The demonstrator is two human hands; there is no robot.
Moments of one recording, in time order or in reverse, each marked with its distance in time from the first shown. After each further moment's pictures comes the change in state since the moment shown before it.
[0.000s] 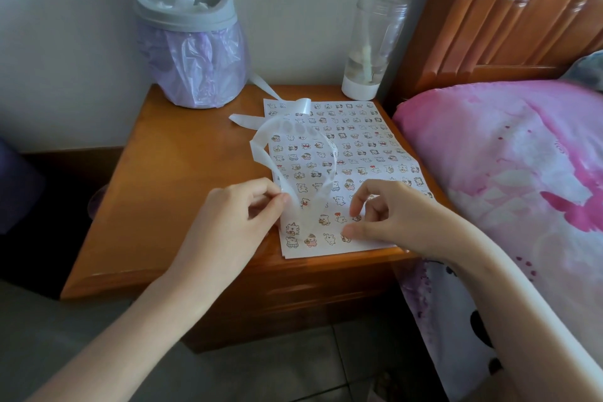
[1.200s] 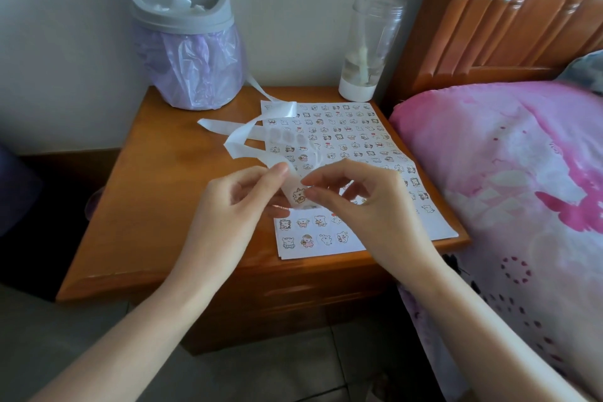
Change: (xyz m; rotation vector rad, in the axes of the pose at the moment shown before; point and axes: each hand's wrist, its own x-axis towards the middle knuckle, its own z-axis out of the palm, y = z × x) left_hand -0.001 0.025 0.000 -0.572 0.062 -0.087; right_hand -0.002 -0.032 0.031 0.263 0.410 -0.361
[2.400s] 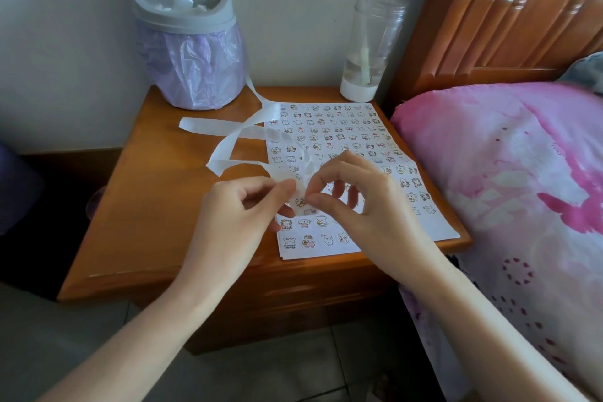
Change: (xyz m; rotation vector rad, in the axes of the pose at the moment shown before) left_hand 0.002 -0.010 0.000 0.235 0.056 0.014; right_hand 0.001 0.000 -0.001 -0.190 -0.071 -0.095
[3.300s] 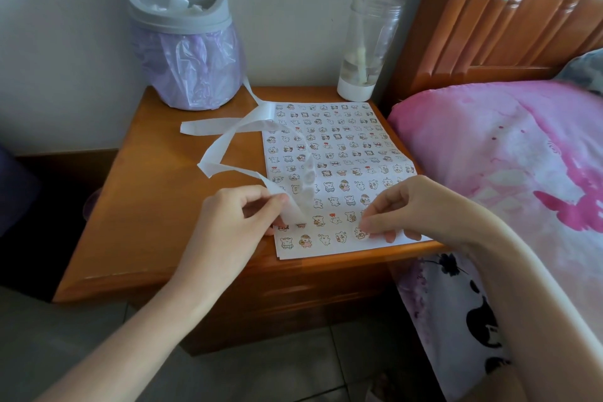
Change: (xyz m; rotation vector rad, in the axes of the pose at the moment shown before) left_hand 0.001 -0.014 -0.001 0.135 -0.075 -0.001; right_hand 0.002 0.018 -0.057 0.052 -0.389 0.654
